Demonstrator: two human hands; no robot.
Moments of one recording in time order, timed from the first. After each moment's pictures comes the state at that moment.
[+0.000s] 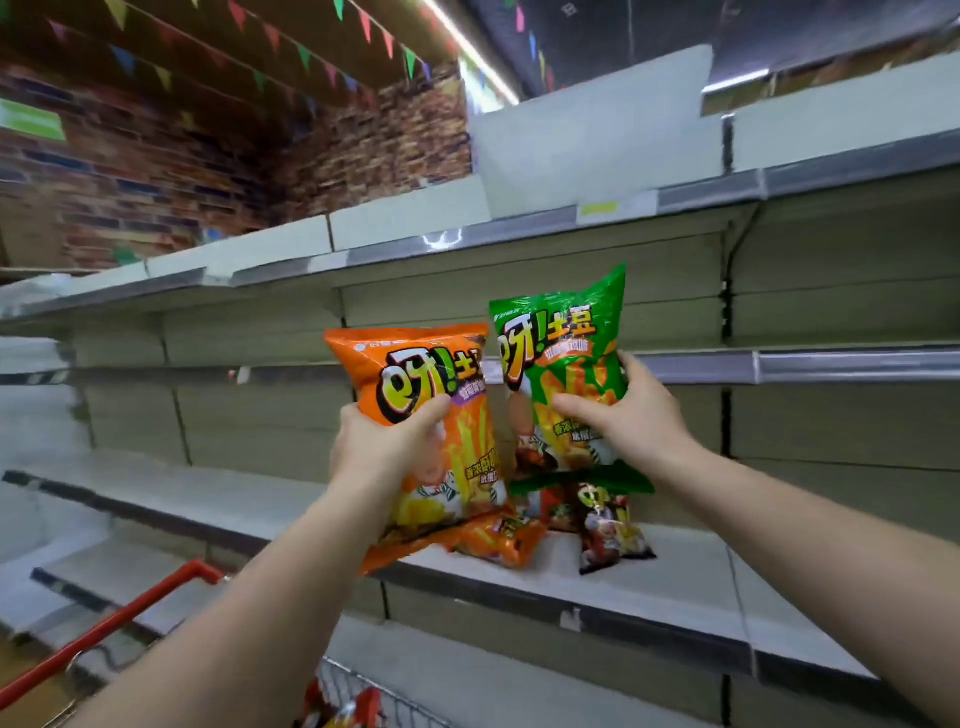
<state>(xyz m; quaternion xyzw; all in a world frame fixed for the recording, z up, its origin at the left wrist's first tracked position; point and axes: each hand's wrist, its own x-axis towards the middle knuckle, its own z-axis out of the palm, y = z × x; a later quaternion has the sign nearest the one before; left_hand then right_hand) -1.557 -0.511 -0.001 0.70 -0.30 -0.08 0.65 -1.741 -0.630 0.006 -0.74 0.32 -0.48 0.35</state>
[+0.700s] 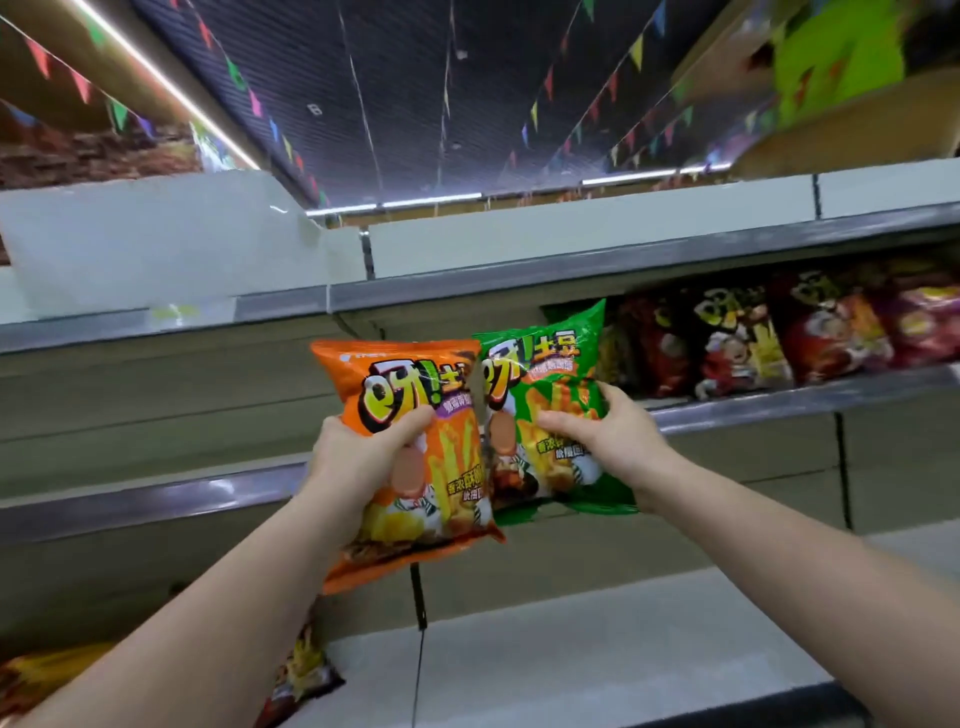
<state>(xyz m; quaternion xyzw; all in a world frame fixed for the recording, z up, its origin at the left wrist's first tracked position) -1.850 -0.712 0.049 0.58 -0.50 -0.24 0.60 -2.068 -0.746 0.035 -0.61 0.45 -0.57 0.31</state>
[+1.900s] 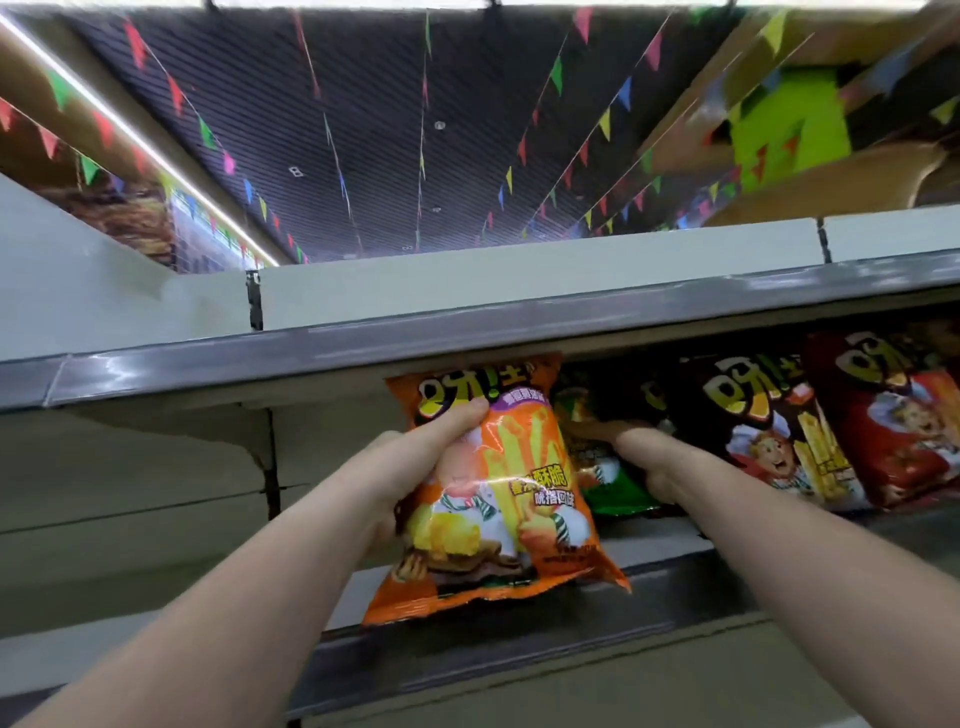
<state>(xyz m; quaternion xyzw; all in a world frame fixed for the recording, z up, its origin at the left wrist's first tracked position) -1.964 -0.893 0.121 0.53 -0.56 -0.41 0.49 -2.173 -0.997 0.090 -0.55 0.44 -0.54 0.47</state>
